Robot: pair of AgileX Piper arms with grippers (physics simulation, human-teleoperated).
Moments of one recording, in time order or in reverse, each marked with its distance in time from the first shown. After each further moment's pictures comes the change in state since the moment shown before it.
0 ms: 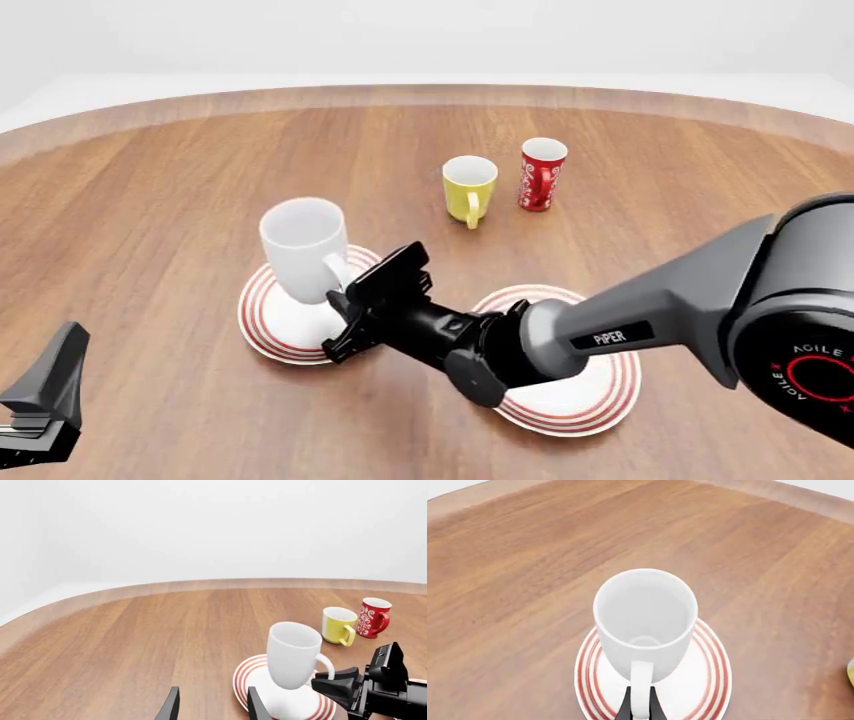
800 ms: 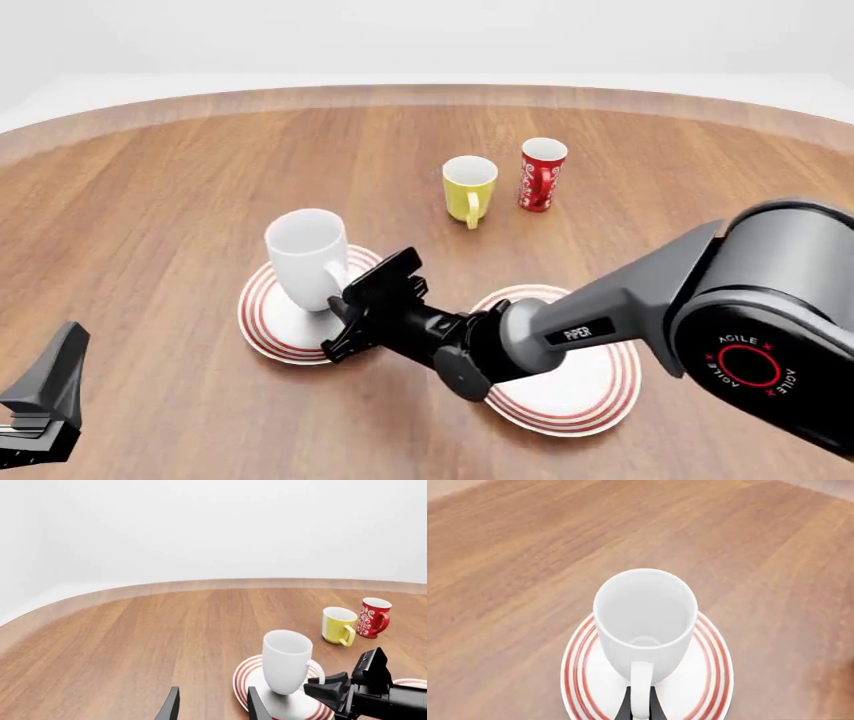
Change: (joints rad) left arm 0.000 0.000 0.000 0.000 0.000; right arm -0.015 0.083 -0.070 0.035 0.012
